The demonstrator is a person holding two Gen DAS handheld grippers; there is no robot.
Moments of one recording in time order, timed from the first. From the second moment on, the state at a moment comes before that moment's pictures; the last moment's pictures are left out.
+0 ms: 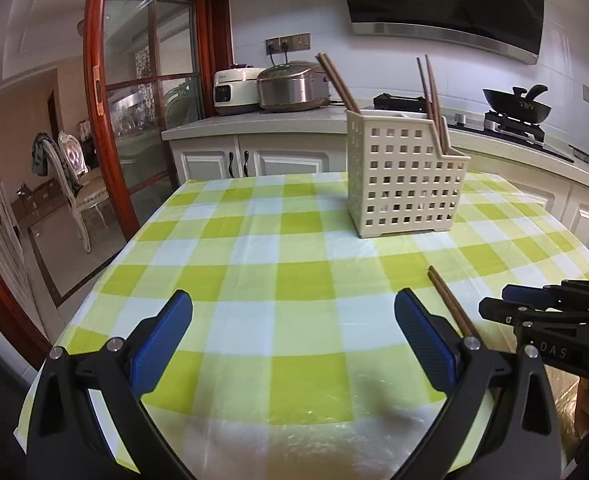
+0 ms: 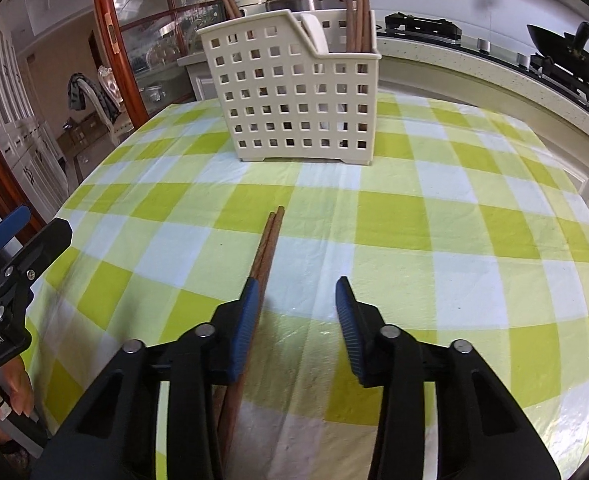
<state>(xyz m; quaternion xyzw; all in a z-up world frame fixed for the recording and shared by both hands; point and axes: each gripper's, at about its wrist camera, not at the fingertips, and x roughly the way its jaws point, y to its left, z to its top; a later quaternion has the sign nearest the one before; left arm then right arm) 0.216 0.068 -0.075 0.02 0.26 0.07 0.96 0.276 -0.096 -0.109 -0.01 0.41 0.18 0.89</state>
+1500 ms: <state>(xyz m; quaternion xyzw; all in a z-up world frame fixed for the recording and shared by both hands) 0.218 0.075 -0.082 0.00 0.30 0.07 0.95 0.288 -0.097 -0.116 -0.04 0.43 0.15 0.89</state>
